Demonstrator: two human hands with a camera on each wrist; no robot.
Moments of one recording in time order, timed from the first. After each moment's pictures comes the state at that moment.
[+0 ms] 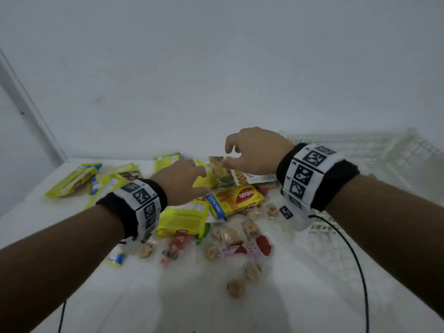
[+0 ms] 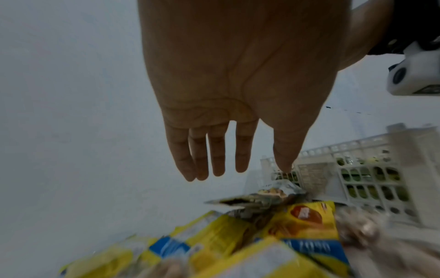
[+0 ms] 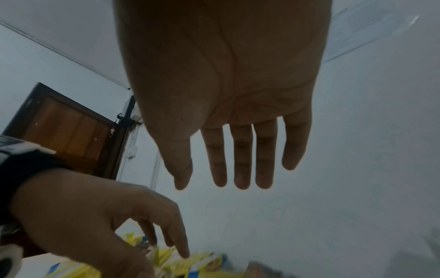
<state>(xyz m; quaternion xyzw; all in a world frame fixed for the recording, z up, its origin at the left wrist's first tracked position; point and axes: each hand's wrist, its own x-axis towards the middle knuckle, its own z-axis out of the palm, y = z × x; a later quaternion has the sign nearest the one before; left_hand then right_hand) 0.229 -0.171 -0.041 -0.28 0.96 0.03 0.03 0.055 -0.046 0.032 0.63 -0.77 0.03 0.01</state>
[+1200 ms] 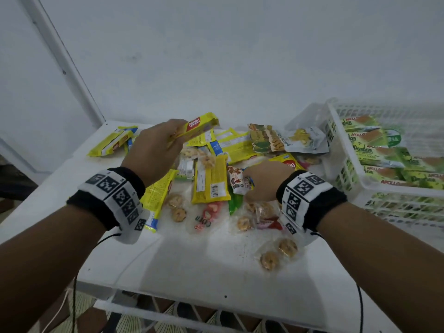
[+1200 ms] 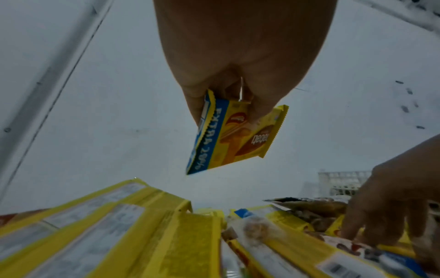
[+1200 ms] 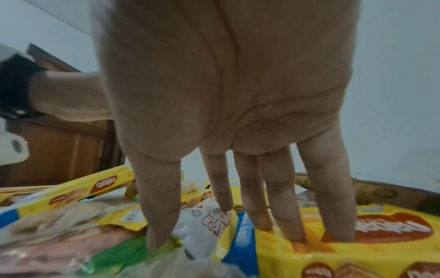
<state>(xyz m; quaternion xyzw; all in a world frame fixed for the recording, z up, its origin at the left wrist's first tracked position) 0.332 -0.190 -0.054 -0.35 0.88 0.13 -0.30 0.094 -0.073 -0.089 0.64 -0.75 -0.13 -0.11</state>
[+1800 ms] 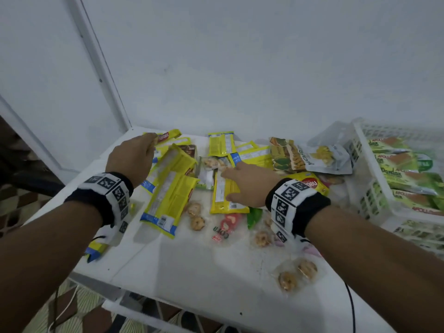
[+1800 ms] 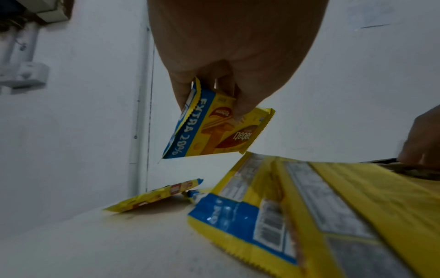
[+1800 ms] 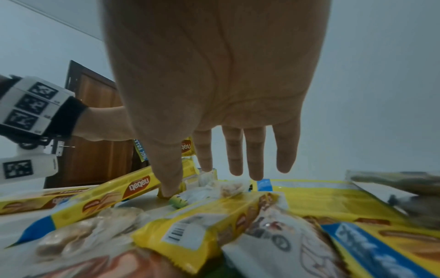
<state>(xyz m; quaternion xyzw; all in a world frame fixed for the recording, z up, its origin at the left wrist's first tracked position) 0.411 -0.252 -0.075 -0.52 0.82 -0.01 -0.23 0.145 -0.121 -0.086 0.73 -0.68 -0.07 -0.09</state>
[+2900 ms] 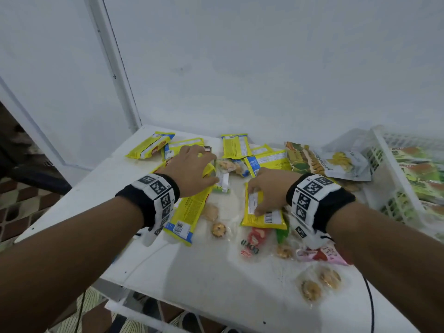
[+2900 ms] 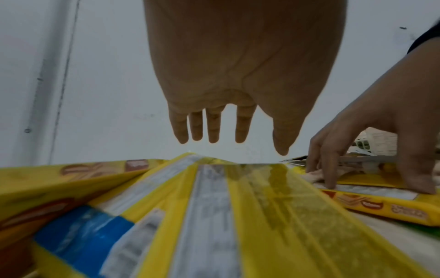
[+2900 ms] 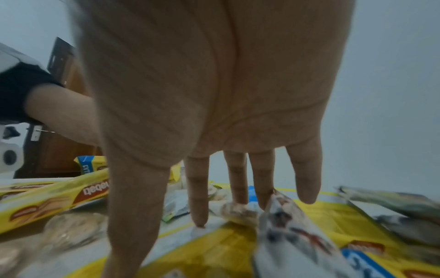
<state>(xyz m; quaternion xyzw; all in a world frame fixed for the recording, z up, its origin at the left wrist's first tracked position) 0.363 -0.234 -0.088 -0.41 0.91 0.05 -0.06 0.145 -0.139 -0.079 0.67 -0.70 -0.19 -0.14</state>
